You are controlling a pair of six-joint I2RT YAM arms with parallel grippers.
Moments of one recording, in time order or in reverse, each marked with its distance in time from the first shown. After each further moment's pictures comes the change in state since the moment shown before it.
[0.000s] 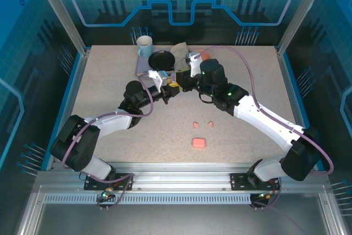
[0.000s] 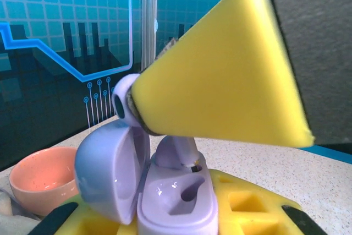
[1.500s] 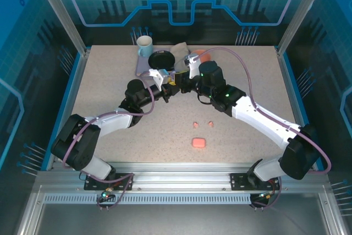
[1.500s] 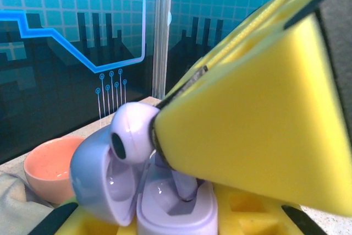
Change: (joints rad) left arm -0.001 0.010 0.021 -0.042 -0.047 0.003; right arm 0.000 0.016 -0.046 0.064 -0.029 0.019
